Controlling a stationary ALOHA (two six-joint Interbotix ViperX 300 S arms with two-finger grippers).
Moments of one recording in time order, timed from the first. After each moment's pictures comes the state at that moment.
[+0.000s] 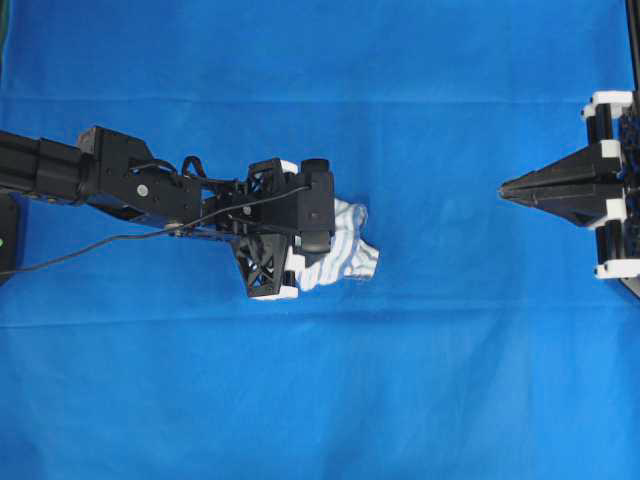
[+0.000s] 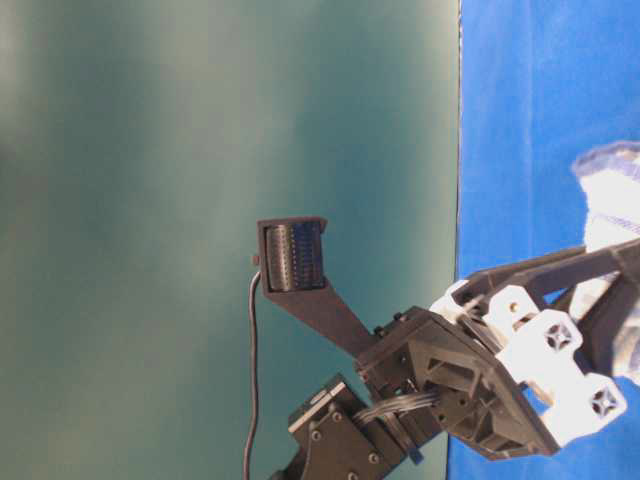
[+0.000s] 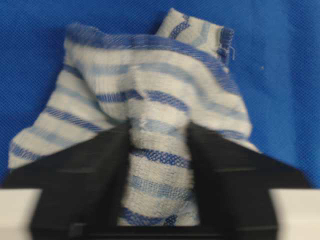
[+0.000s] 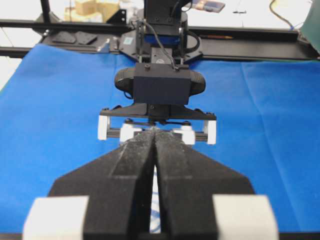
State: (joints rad) left arm 0.01 0.22 0.54 -0.02 0.01 0.01; right arm -0.01 -0.89 1.14 -0.03 -0.19 -0.01
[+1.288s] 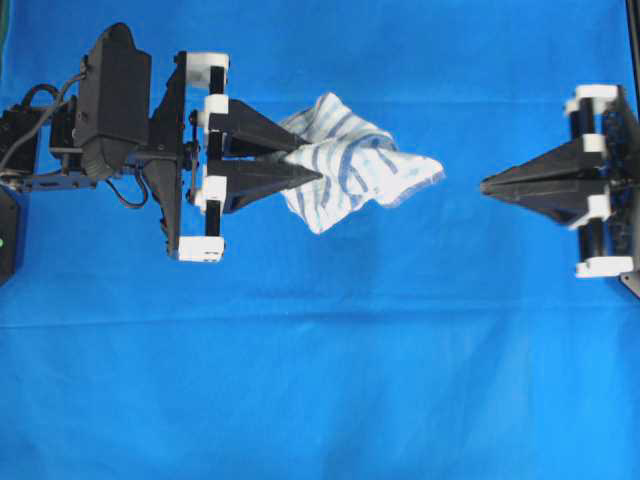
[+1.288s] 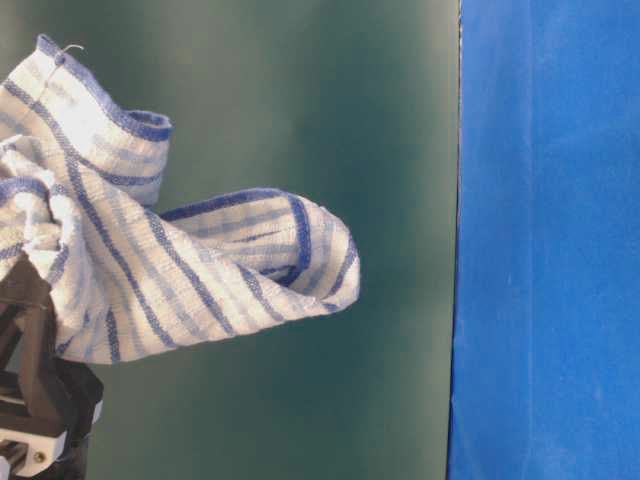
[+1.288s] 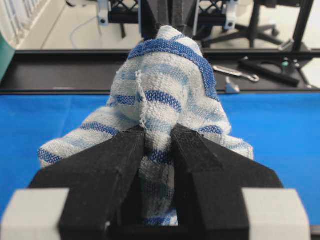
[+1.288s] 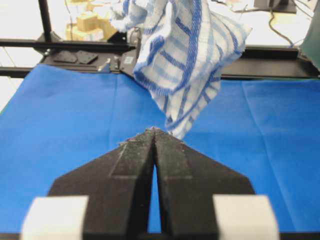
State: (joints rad) left arm 0.01 -0.32 0.63 -0.02 -0.30 0.04; right arm 0.00 -0.77 1.07 -0.03 -0.29 0.02
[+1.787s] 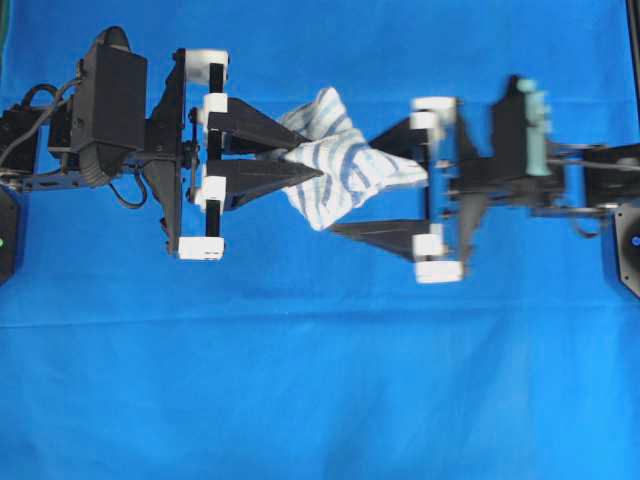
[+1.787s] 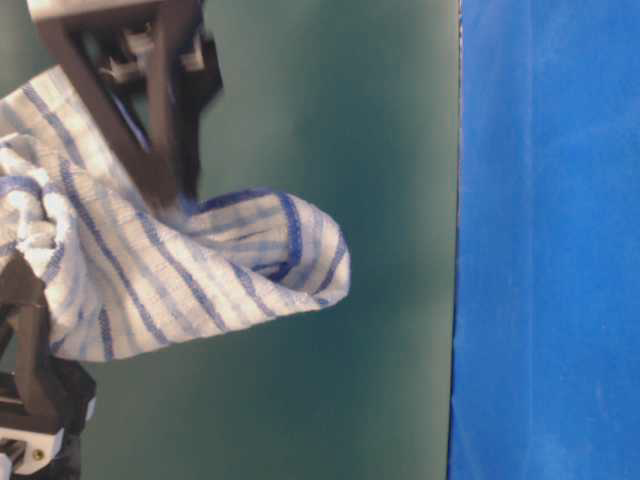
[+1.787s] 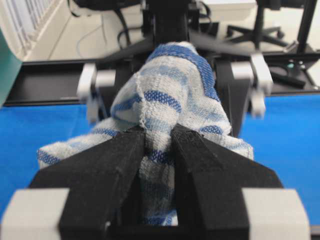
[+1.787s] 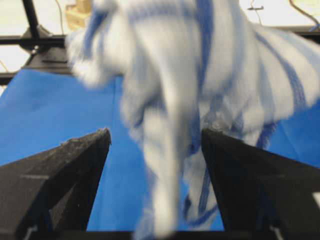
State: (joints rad) left arm 0.01 -0.32 0.63 -0.02 -0.32 0.09; right arm -0.01 -0.23 0.73 -0.02 -0.43 0.06
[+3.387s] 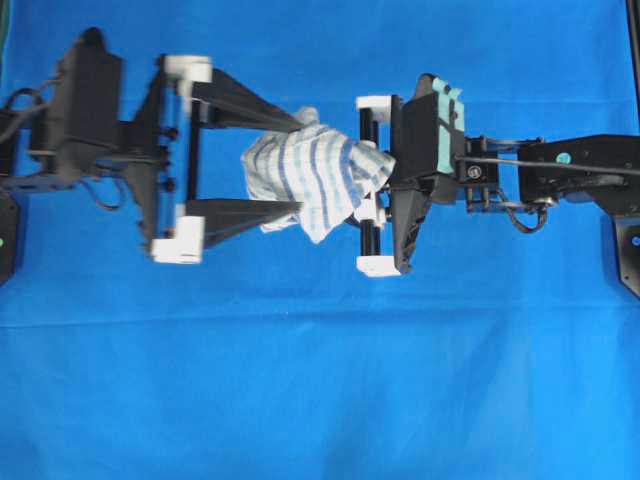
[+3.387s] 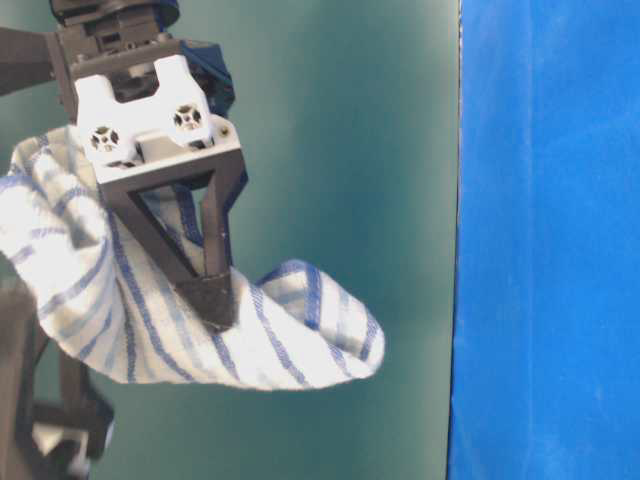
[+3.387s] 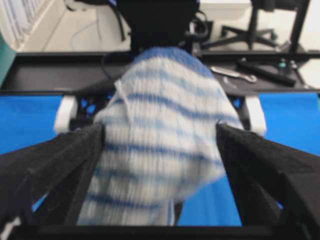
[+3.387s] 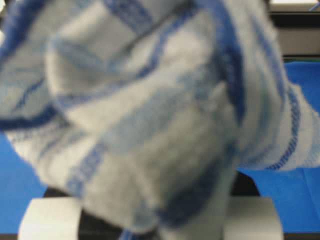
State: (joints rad) left arm 0.00 -0.41 0.71 -0.03 -0.32 0.06; right arm -0.02 -0.11 0.61 -0.02 -0.34 0.05
